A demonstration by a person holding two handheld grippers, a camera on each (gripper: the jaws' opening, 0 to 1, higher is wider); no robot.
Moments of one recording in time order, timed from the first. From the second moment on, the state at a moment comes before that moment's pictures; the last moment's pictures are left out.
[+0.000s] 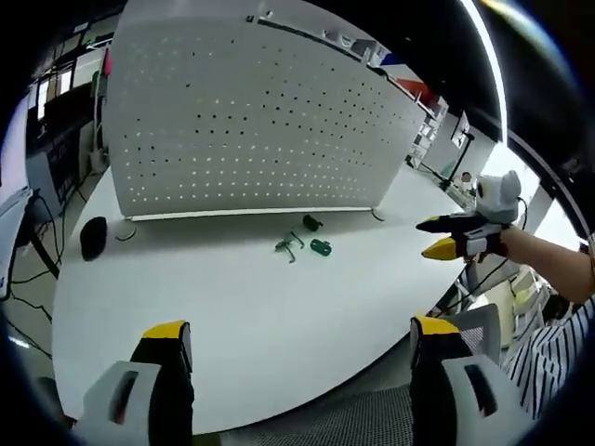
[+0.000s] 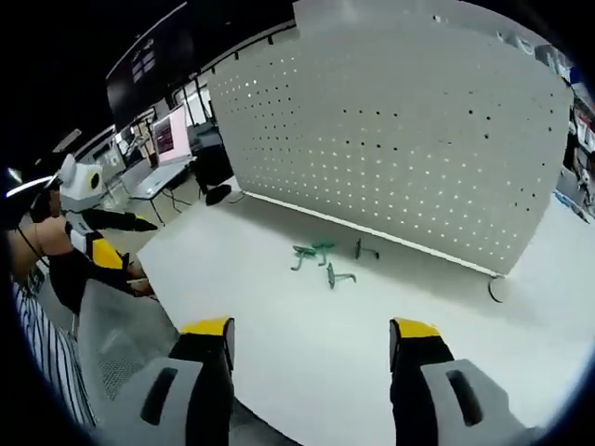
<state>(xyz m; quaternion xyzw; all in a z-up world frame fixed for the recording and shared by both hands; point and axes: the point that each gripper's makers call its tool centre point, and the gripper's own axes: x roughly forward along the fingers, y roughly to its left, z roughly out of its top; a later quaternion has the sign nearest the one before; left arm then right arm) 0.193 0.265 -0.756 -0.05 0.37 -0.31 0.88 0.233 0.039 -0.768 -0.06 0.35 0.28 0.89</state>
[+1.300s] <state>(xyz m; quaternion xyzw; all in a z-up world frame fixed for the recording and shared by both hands) 0.192 0.273 -0.778 -0.06 0.40 -0.27 0.88 0.354 0.147 -0.874 -0.18 0.38 0.41 0.81</state>
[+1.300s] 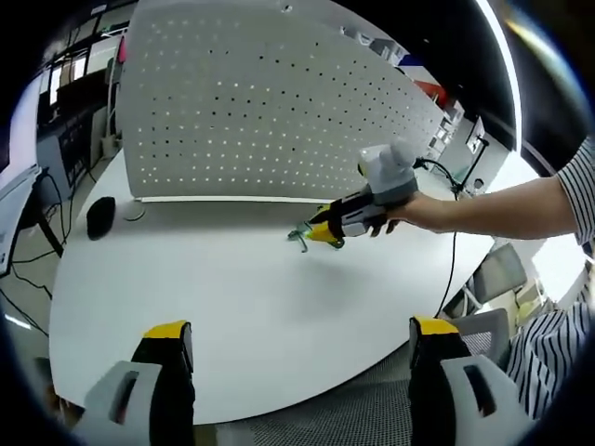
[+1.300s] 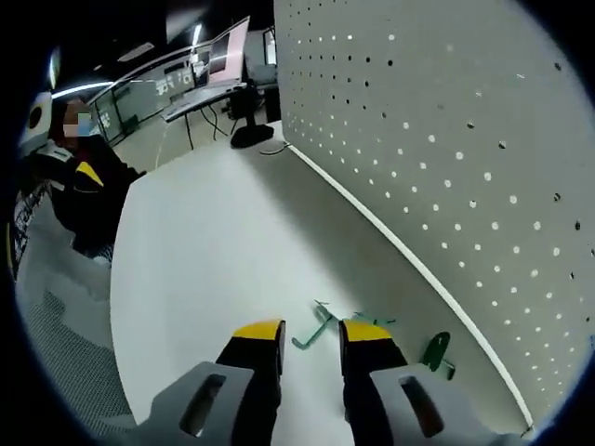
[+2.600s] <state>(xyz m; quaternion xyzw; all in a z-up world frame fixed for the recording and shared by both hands) 0.198 0.282 -0.790 -0.08 0.41 -0.25 0.87 0.371 0.157 -0.903 -0.23 0.42 0.43 0.77</state>
